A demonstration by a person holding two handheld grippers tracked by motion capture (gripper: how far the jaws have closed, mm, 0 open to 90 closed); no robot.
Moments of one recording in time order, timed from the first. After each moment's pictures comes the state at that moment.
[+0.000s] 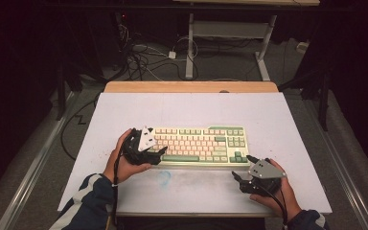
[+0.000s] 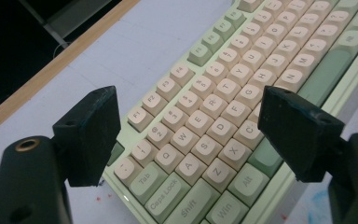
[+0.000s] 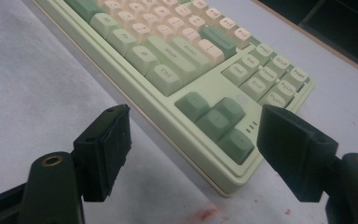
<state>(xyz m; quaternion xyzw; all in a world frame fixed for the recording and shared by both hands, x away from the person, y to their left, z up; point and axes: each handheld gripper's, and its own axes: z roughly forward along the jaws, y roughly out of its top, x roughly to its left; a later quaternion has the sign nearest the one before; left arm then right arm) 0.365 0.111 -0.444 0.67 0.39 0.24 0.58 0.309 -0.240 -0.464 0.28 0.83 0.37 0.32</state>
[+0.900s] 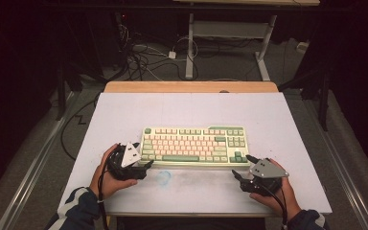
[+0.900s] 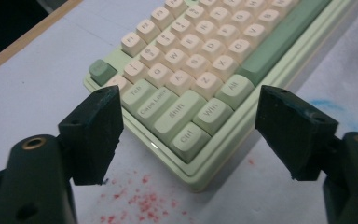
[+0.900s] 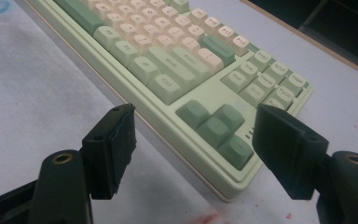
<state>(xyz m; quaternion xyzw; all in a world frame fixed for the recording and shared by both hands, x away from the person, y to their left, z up) 0.330 0.146 -0.471 0.68 0.41 0.24 0.55 0.309 -0.240 -0.460 0.28 0.82 0.38 0.31</state>
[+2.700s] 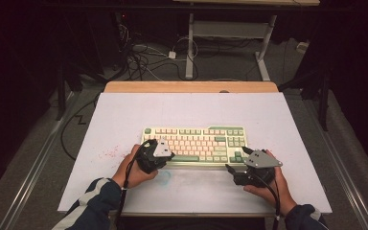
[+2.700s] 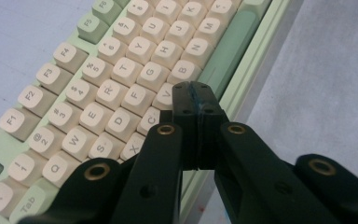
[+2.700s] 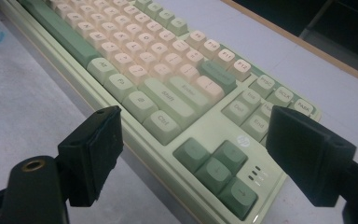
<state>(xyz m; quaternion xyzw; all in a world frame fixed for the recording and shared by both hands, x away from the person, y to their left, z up) 0.354 0.077 -0.461 0.76 0.37 0.13 0.52 0.329 -0.225 -0.452 0.29 0.82 0.40 0.30</state>
